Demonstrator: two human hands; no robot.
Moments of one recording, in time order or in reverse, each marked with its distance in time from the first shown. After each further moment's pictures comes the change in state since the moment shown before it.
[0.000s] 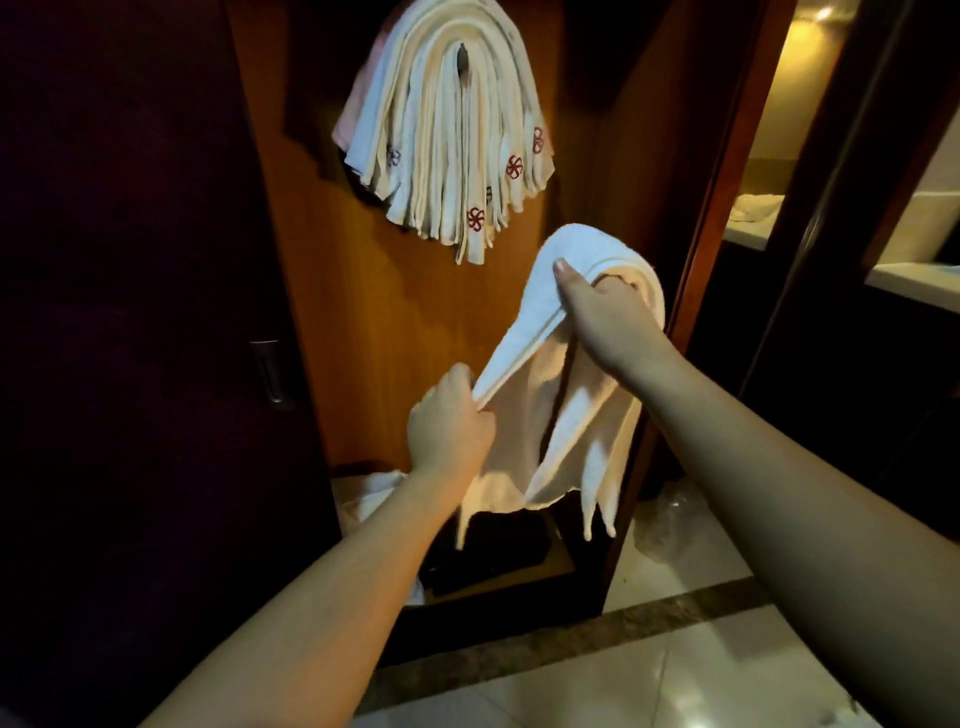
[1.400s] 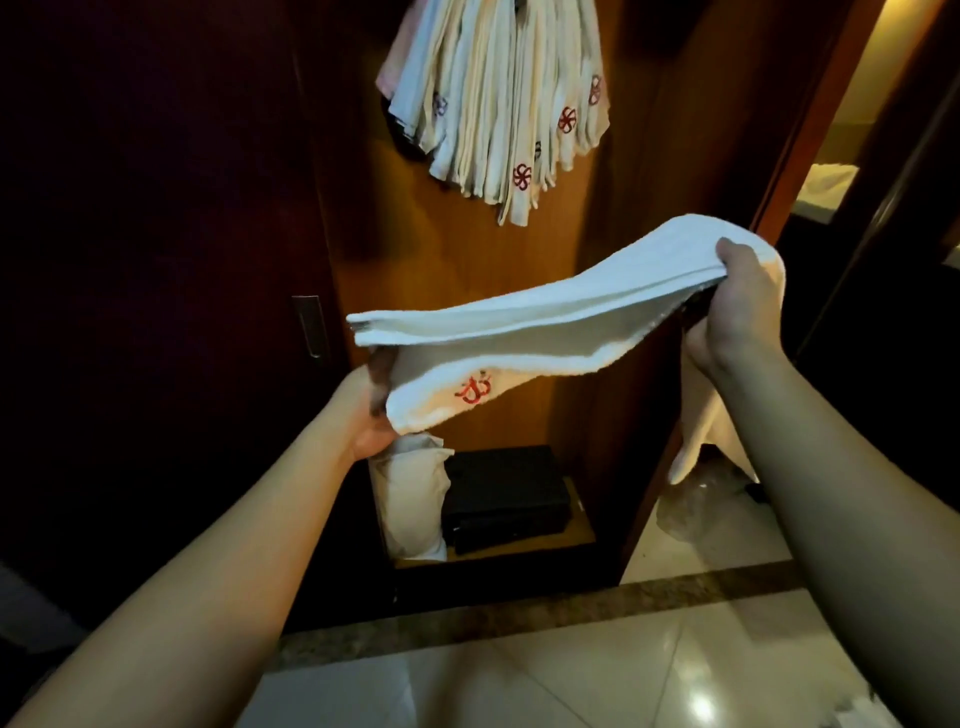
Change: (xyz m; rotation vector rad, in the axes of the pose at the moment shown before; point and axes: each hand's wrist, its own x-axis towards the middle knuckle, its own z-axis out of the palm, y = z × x) left_hand 0.010 -0.104 -0.066 -1.311 -0.393 -0.600; right_hand 0.020 0.052 0.004 1.092 0.362 0.363
